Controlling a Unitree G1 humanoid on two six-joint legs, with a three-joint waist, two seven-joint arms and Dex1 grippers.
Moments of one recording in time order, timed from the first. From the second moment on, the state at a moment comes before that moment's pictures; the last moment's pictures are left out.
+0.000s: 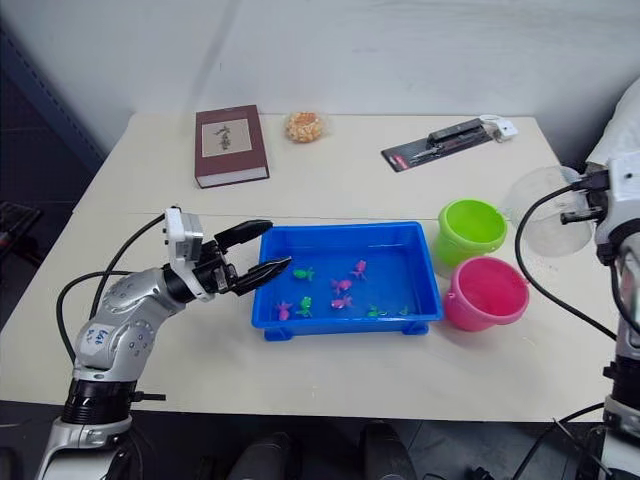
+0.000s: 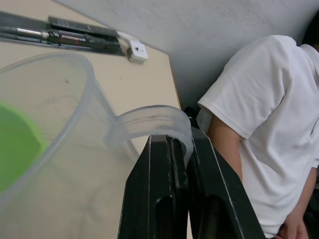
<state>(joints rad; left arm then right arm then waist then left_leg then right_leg) -0.35 0.45 0.08 -0.14 -0.57 0.34 -0.81 -0.45 -0.83 -0.35 0.01 0.04 0.61 0.29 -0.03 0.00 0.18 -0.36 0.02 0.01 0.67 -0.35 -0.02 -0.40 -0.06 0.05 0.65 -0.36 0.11</state>
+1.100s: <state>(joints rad) -0.32 0.44 0.06 -0.18 -0.53 0.31 -0.80 -0.53 -0.89 -0.05 0.25 -0.44 0.11 0.08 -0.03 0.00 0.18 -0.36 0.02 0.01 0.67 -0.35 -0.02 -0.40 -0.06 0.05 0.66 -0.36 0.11</state>
